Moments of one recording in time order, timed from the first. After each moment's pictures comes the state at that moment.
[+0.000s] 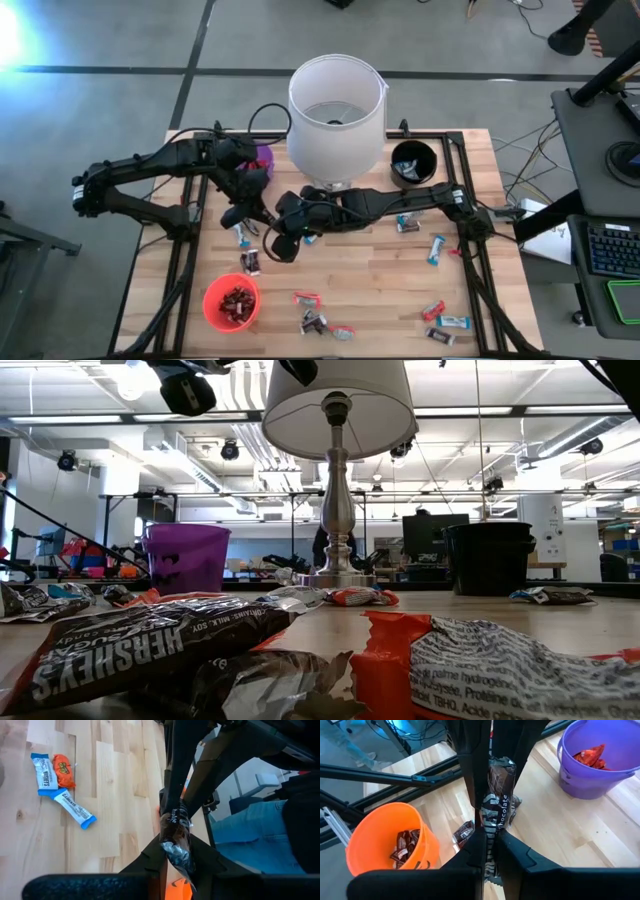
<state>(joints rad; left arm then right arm) 0.24 1.17 1.21 -0.94 0.65 -0.03 0.16 2.16 2.27 -0.79 0.24 0.52</state>
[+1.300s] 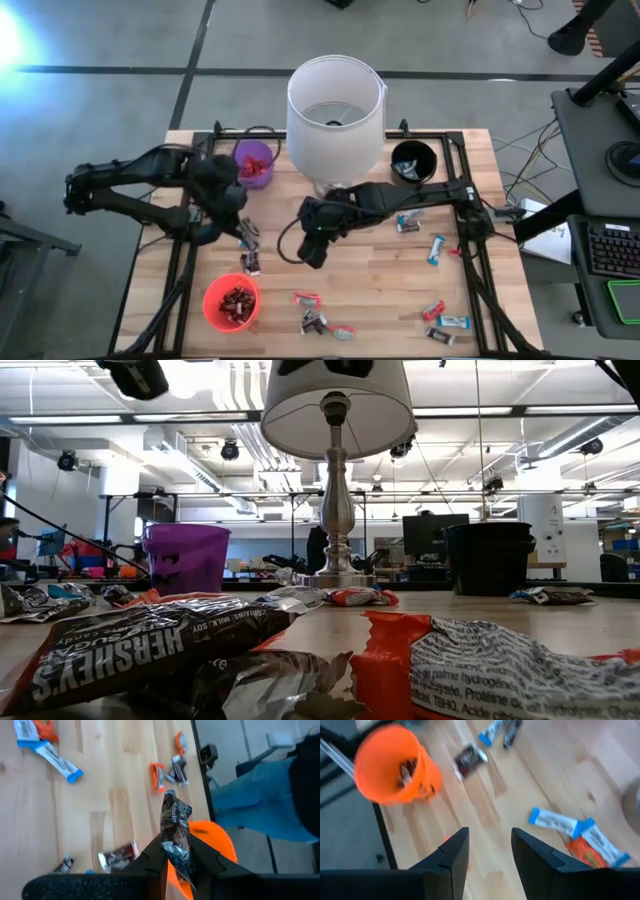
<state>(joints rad) 0.07 1.06 1.21 -1.17 0.53 -0.05 0.17 2.08 2.27 -1.14 0.04 0.65</state>
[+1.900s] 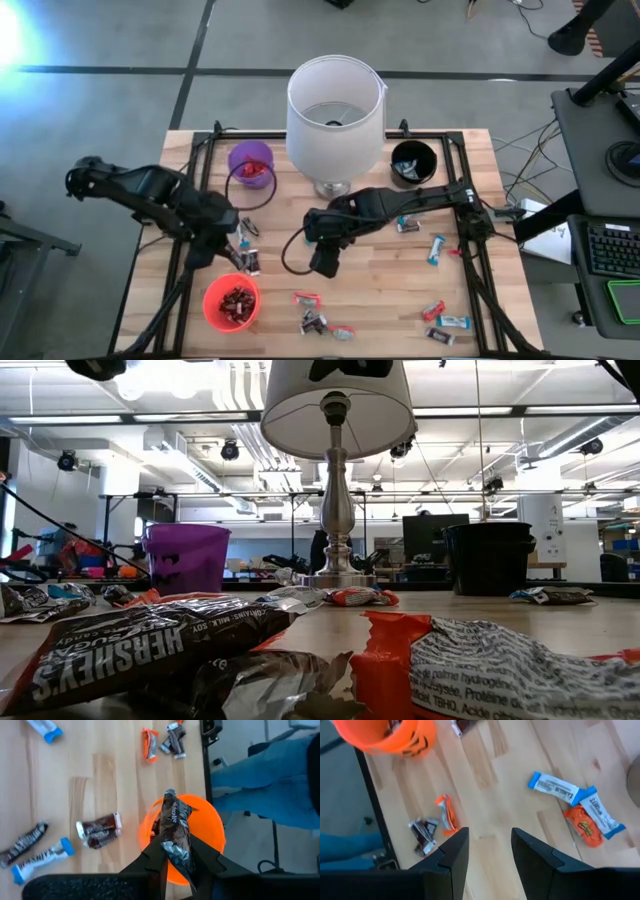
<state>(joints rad) -0.28 1.03 1.21 -1.19 0.31 -0.40 0.20 2.09 2.27 -1.28 -0.03 0.59</state>
